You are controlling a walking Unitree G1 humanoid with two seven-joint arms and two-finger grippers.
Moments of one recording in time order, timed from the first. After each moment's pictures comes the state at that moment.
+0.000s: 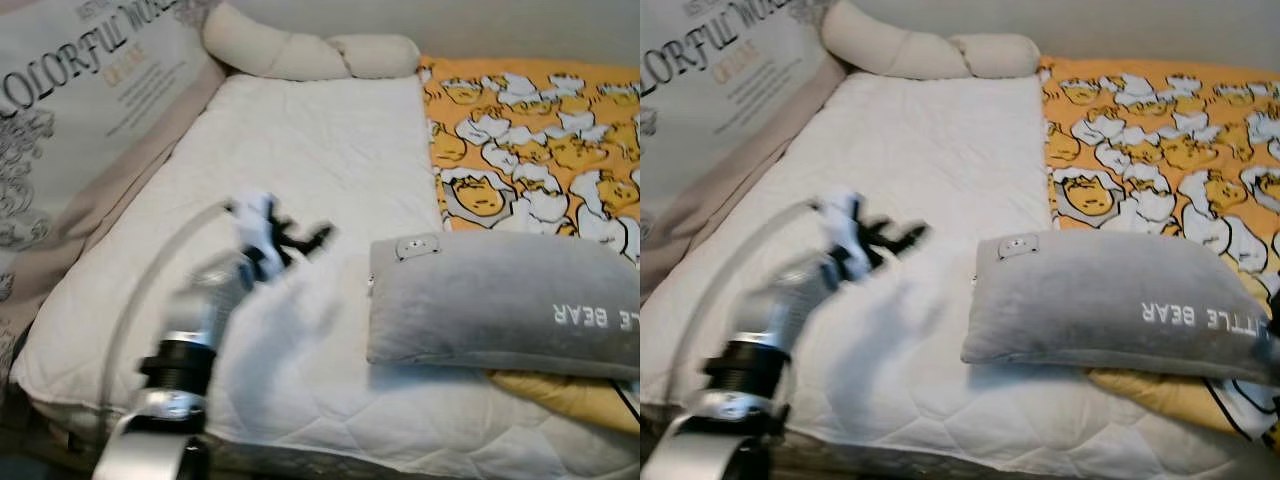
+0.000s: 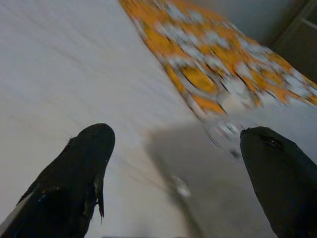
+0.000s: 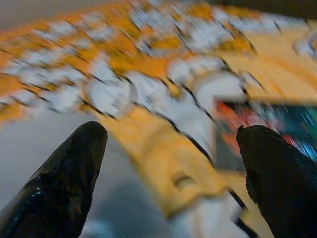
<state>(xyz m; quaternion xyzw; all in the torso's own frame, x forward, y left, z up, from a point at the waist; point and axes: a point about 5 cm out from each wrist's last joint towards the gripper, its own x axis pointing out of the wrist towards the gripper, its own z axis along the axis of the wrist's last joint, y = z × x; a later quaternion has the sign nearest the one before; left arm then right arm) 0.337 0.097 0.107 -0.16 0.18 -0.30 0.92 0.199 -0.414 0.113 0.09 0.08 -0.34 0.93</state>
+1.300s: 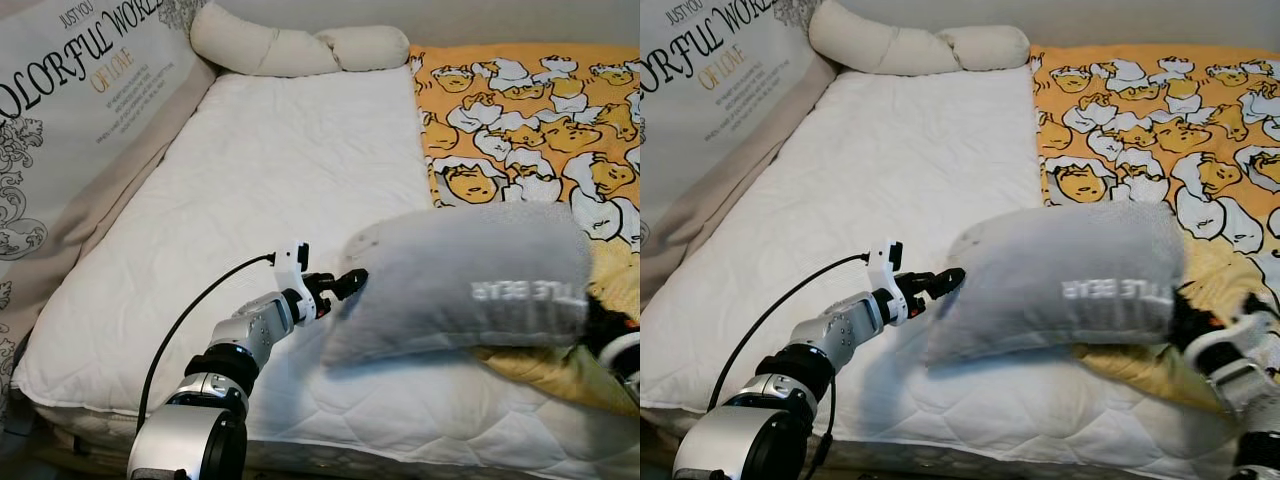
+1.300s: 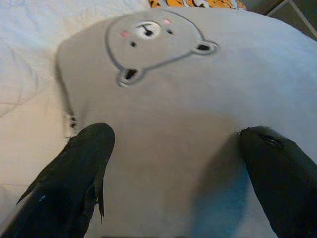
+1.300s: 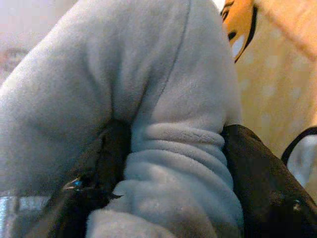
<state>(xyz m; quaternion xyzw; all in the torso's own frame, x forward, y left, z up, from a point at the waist) 0.326 0.070 0.052 -0.27 0.26 -0.30 0.88 0.243 -0.343 0.065 0.42 0.15 -0.01 0.90</state>
